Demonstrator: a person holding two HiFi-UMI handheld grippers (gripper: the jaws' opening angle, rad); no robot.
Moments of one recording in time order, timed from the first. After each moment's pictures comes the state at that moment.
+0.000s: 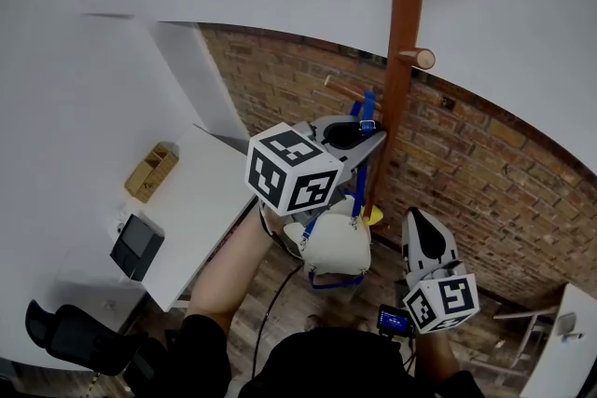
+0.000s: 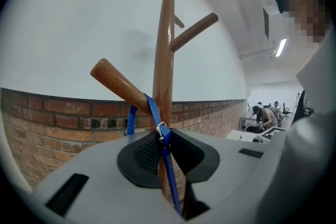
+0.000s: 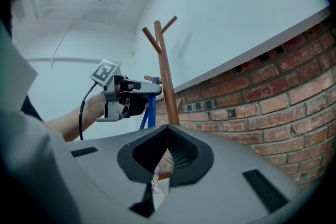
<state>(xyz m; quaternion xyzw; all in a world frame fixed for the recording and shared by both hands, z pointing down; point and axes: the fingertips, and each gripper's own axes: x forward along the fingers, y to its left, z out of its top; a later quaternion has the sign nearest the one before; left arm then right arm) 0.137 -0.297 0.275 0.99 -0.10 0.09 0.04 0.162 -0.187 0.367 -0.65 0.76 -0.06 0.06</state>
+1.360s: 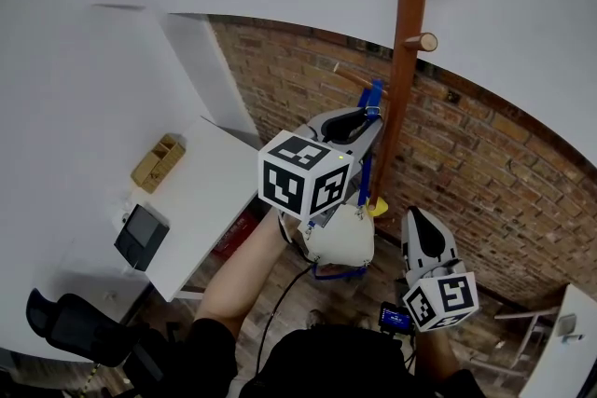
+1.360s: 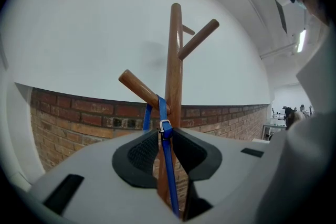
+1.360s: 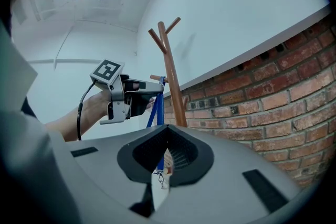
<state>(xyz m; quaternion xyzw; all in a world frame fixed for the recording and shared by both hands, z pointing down) 0.114 -0.306 0.276 0.97 -0.22 0.05 0.05 0.147 -0.174 0.371 -0.64 0.77 -0.07 0.05</state>
